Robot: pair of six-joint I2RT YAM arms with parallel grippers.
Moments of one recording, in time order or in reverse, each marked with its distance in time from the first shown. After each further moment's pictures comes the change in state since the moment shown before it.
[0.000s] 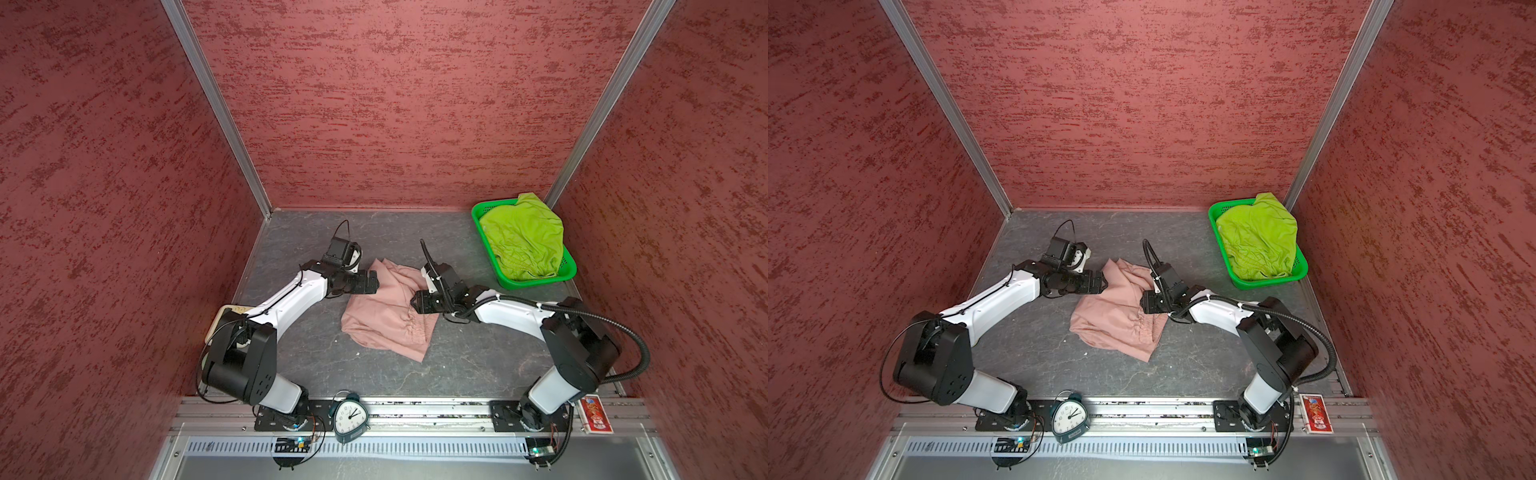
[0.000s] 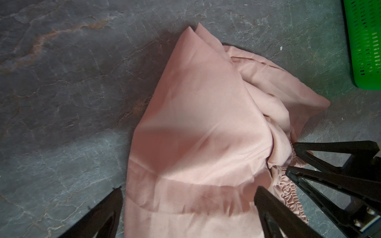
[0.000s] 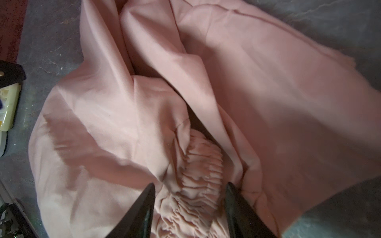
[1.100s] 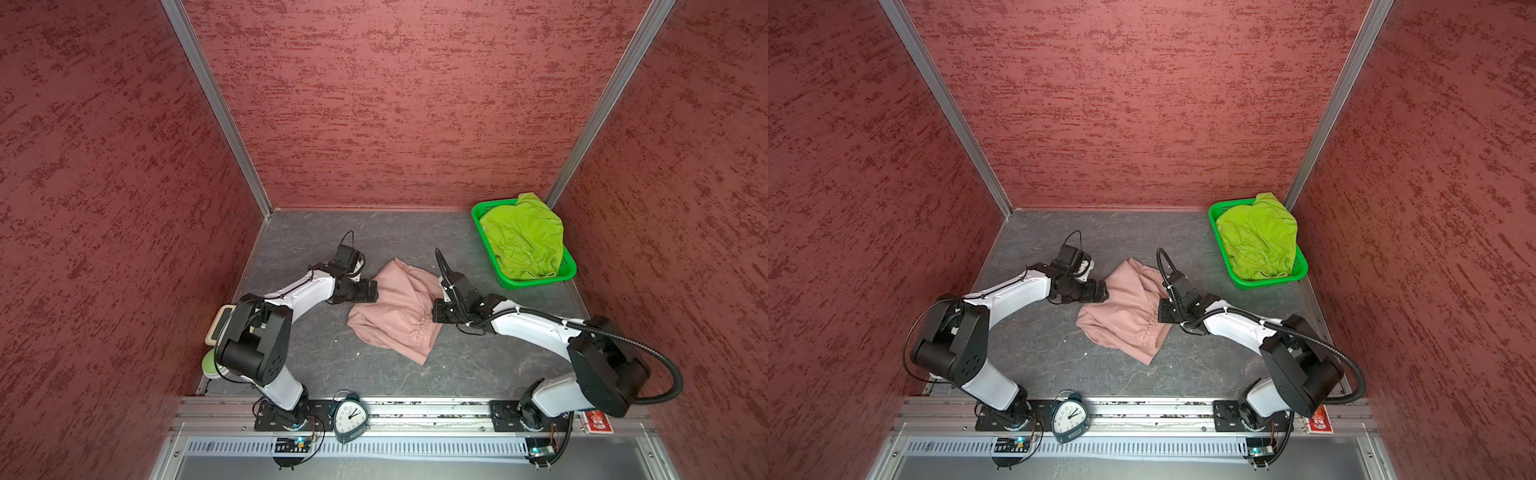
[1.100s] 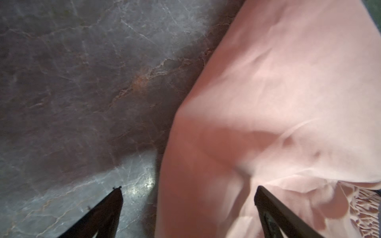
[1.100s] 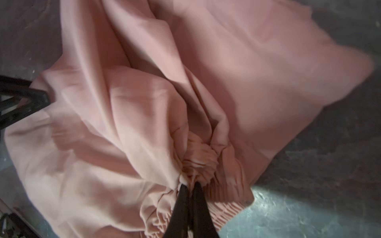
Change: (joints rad) left arm -0.007 0.119 -0.039 0.023 -0.018 0.000; right arm -0.028 -0.170 -0.140 -0.126 0.070 0.141
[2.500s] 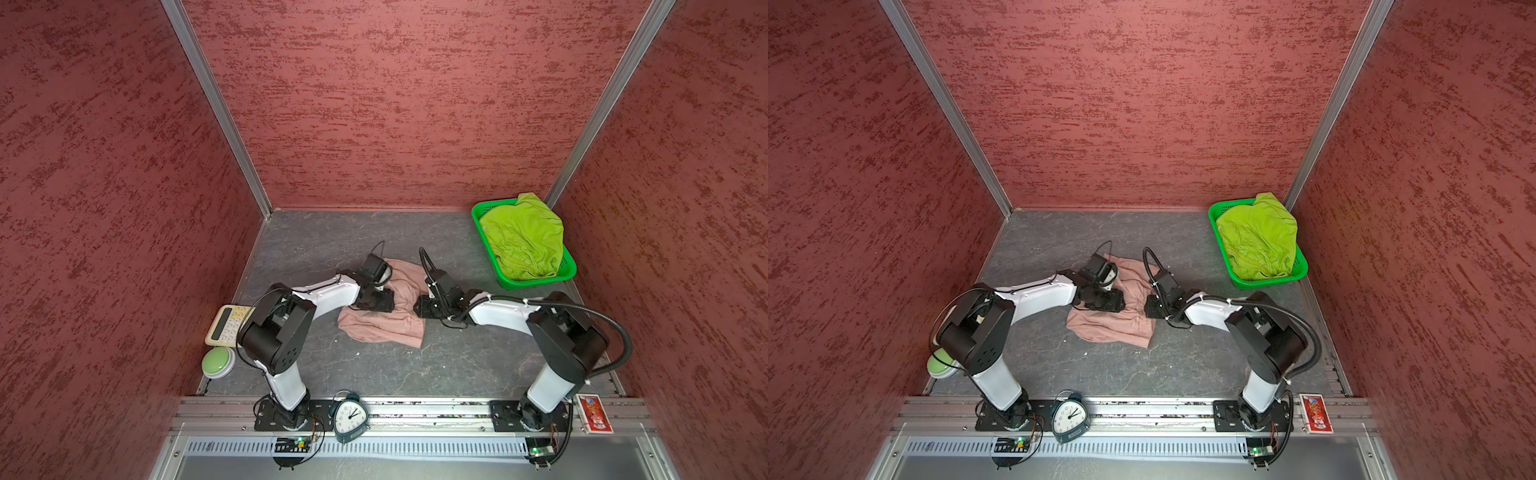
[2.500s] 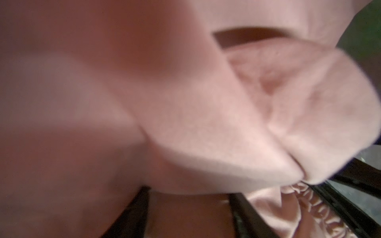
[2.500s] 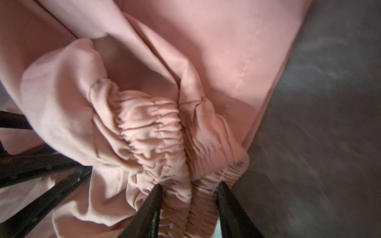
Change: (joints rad) left arm -0.124 0.088 0.029 0.077 -0.042 -0.047; right arm 0.045 0.298 0.164 0.191 -0.042 0.015
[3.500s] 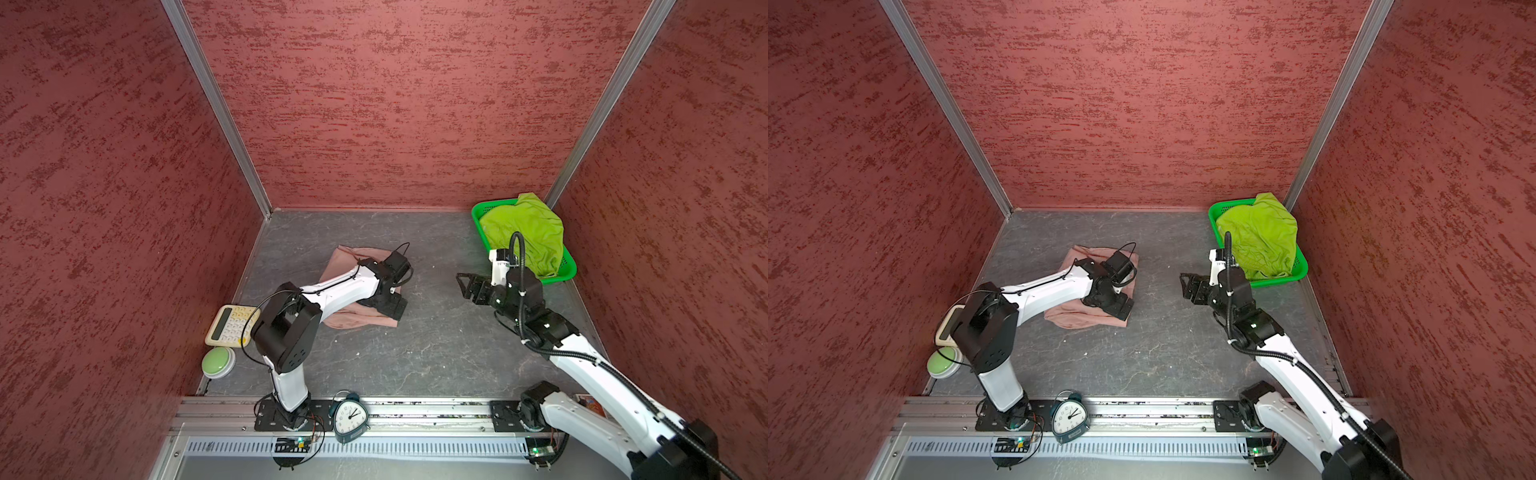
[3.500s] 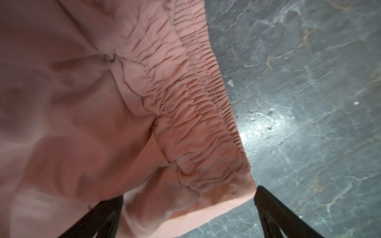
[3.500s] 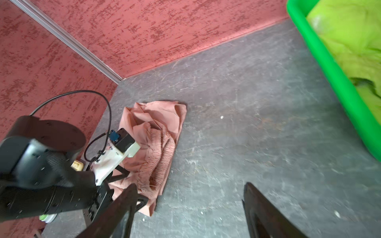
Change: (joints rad) left arm -0.219 0.109 0.264 -0.421 -0.233 0.099; right arm -0.264 -0.890 -0.286 -0.124 0.064 -0.155
